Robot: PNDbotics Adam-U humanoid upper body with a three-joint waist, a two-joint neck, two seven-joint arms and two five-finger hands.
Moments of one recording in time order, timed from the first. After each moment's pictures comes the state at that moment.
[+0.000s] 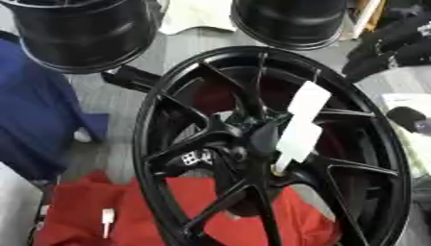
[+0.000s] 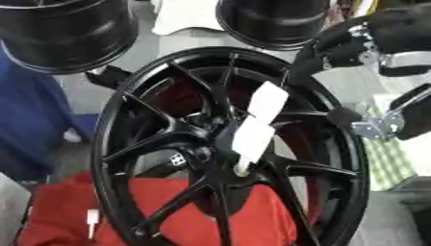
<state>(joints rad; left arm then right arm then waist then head) -0.50 0.84 0.07 -1.79 0.58 0.09 0.40 -0.65 -1.16 0.15 -1.99 0.16 -0.41 0.71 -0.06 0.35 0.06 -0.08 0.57</state>
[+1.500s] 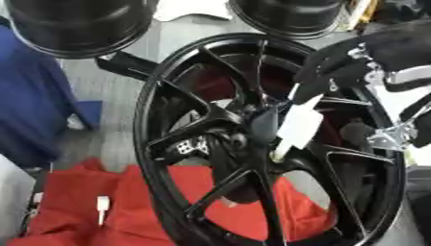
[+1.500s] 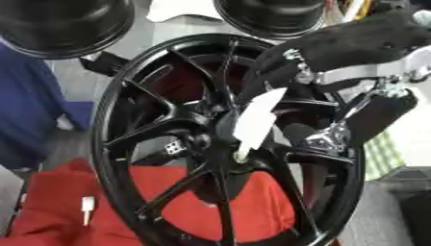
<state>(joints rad) -0.52 0.82 0.06 -1.79 0.60 0.10 0.39 -0.80 -1.06 0.32 -1.99 0.13 -0.33 0.83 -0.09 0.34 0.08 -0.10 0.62</state>
